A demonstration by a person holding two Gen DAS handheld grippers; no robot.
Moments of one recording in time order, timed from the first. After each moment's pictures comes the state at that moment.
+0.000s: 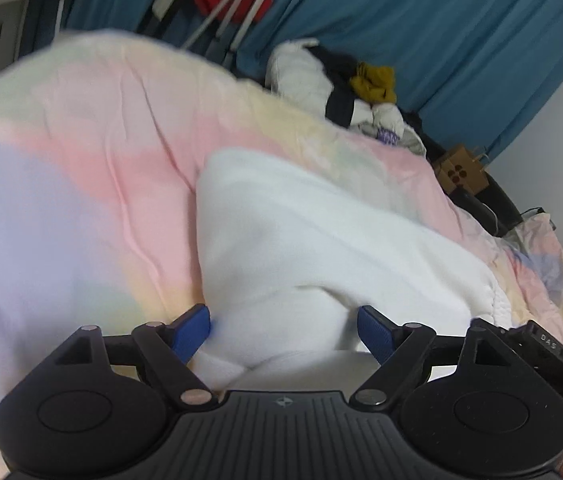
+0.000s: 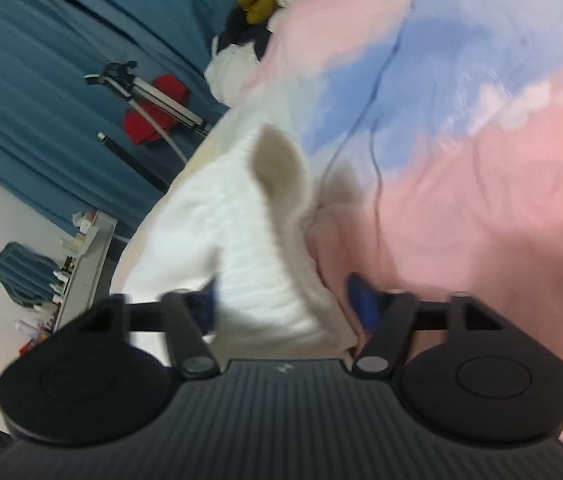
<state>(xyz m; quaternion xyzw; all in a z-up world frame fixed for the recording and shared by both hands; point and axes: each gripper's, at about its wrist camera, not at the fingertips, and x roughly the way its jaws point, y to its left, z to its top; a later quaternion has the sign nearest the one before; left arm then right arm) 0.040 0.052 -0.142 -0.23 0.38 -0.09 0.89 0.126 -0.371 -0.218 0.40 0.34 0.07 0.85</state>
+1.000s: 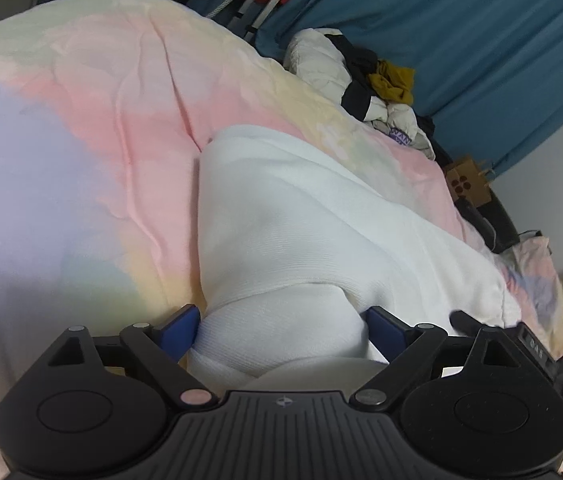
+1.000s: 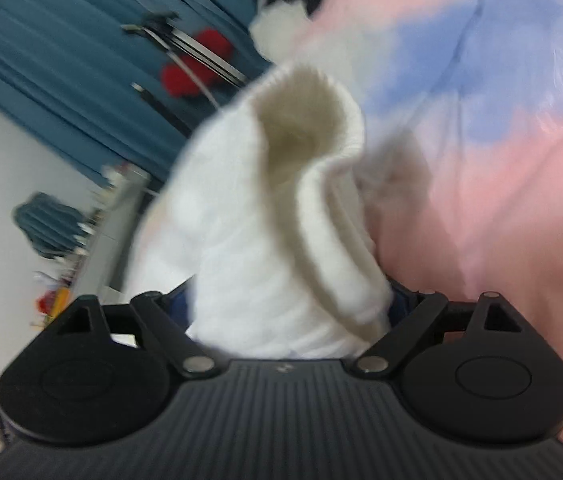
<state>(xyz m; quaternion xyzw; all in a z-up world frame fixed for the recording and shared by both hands) 0.065 0.065 -0.174 -0.28 0.40 -0.08 0.87 0.158 -0.333 -0.227 0.37 0.36 0.15 0.84</state>
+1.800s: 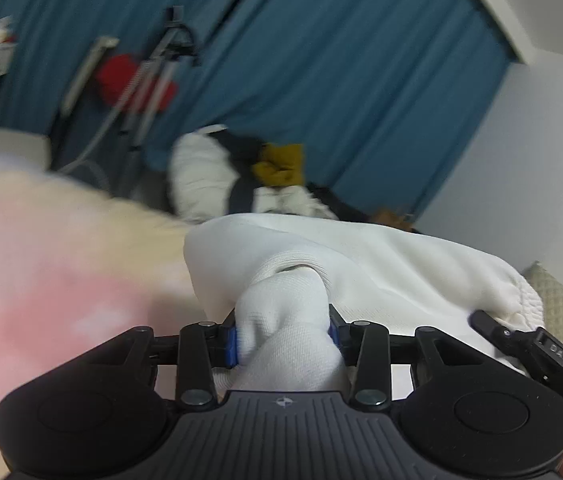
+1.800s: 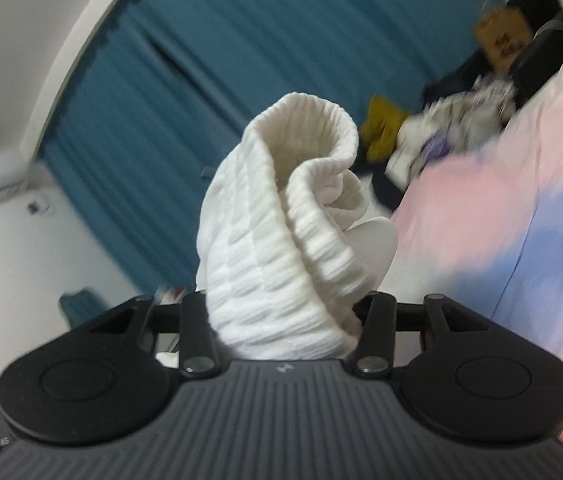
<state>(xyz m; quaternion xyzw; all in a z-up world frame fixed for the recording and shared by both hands) 0.121 -0.074 -0.030 -0.20 0.23 -0.17 0.94 0.148 -0.409 -0.079 0.36 0.11 0.13 0.92</state>
